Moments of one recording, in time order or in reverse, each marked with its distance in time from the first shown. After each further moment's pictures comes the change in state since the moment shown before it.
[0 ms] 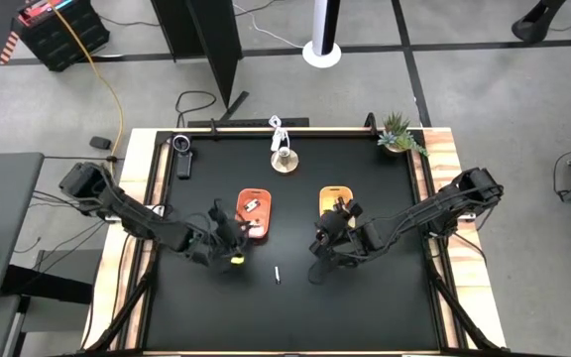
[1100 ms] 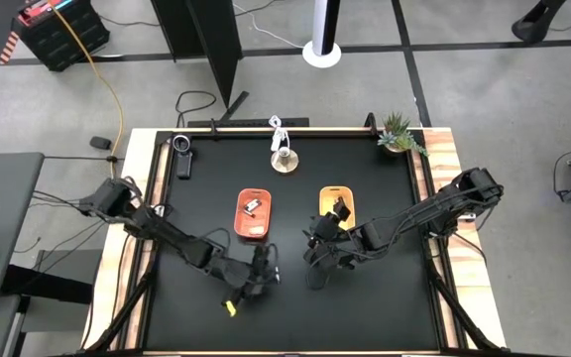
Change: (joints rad) left arm -0.027 0.296 0.103 0.379 0.657 0.771; right arm 0.000 0.000 0.001 0.254 -0.103 -0.216
